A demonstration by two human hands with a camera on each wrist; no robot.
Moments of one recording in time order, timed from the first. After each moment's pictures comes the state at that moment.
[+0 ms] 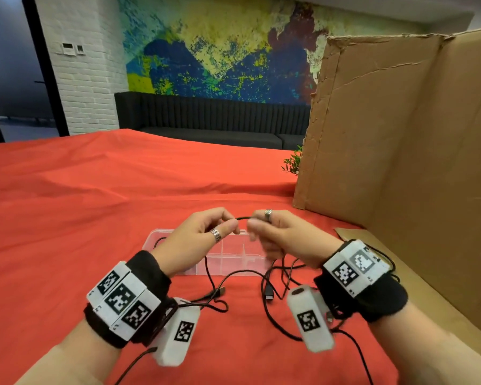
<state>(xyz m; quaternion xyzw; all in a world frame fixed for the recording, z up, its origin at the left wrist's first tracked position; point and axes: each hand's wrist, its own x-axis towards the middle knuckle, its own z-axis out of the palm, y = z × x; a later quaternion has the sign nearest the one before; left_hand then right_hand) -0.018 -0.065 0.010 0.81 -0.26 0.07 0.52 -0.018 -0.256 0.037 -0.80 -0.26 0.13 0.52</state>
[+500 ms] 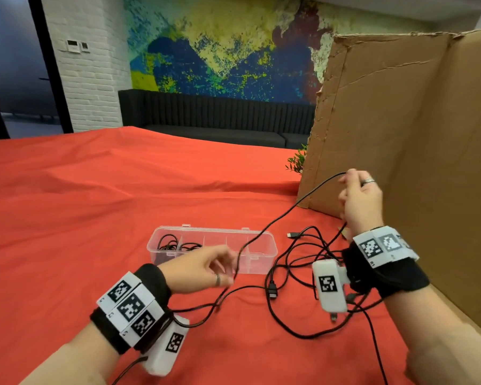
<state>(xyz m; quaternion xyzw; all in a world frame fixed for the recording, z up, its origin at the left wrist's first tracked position) -0.013 -0.052 -0.036 0.86 -0.27 -0.13 0.42 0.042 -0.336 0.034 -0.72 0.01 -0.35 0.59</state>
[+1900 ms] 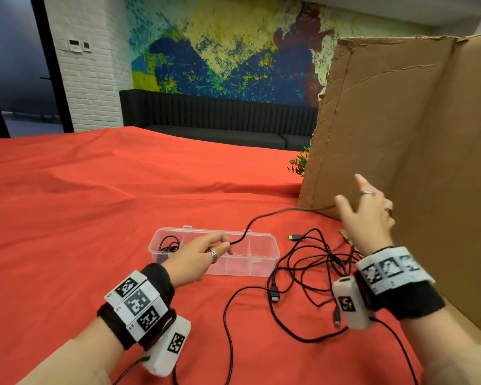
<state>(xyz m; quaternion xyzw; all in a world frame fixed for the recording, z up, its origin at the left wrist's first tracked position) -0.005 -0.050 -0.032 0.86 -0.17 -0.05 0.49 0.018 -0.340 0.028 -0.90 0.10 -0.29 0.30</state>
